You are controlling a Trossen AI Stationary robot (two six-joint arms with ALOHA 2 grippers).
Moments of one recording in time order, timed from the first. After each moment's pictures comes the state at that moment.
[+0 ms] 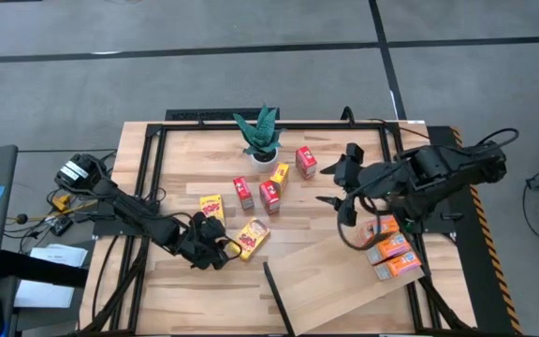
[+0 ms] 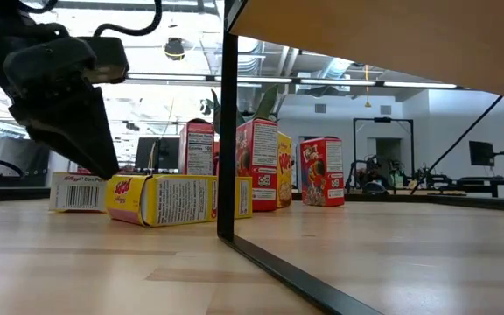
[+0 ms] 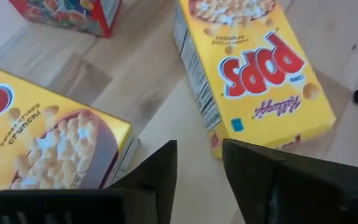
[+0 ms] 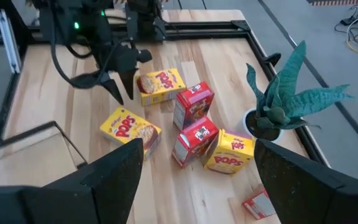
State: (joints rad) left arm -0.54 1.45 0.65 -0.18 -0.59 -0.99; right arm 0.31 1.31 1.63 -1.00 0.47 0.23
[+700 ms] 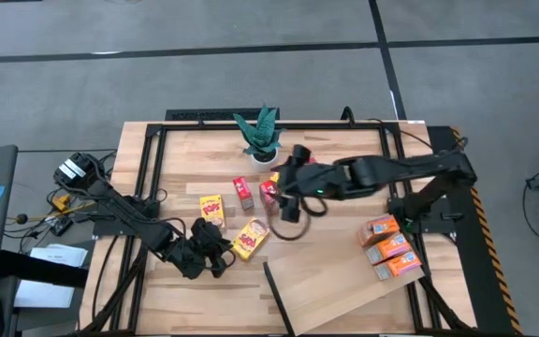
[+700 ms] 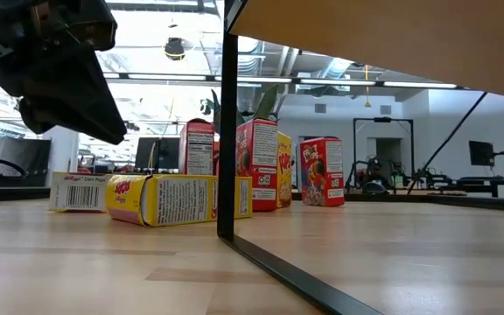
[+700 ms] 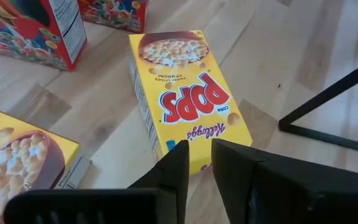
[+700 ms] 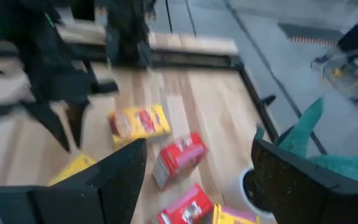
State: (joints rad) left arm -0.64 1.43 0.65 -0.05 -0.72 -1.01; right arm 0.14 1.62 1.63 -0.59 0.42 0.00
